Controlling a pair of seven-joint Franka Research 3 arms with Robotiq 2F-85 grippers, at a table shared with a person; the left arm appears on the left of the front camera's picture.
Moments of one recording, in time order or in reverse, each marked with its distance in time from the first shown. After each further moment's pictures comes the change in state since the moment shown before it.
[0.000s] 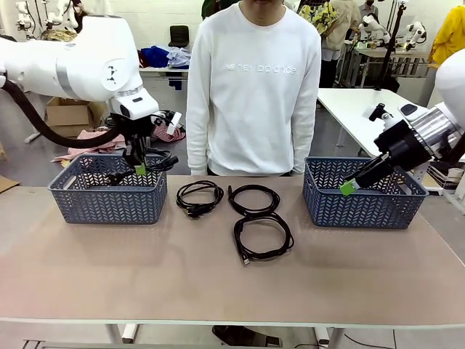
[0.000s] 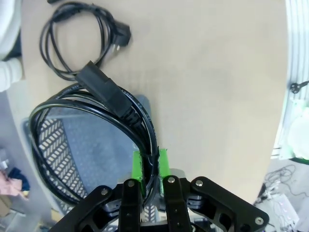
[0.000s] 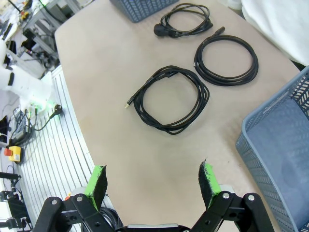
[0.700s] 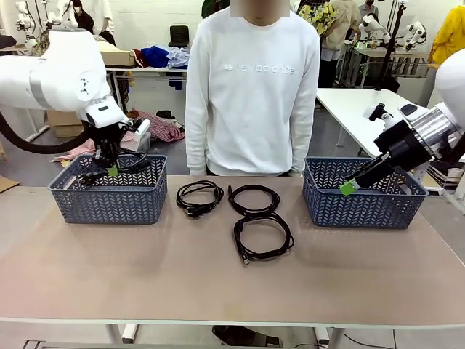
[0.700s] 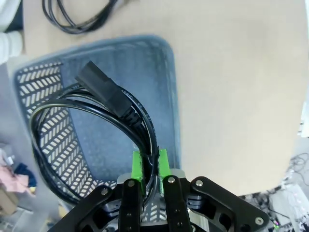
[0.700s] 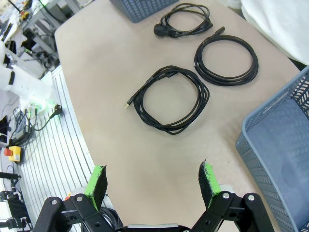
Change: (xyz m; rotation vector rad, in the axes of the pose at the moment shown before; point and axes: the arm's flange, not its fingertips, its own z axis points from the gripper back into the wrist) left arm -0.083 0.022 -0.029 0.031 0.023 -0.042; right arm 0.000 0.000 0.000 0.000 0.000 0.000
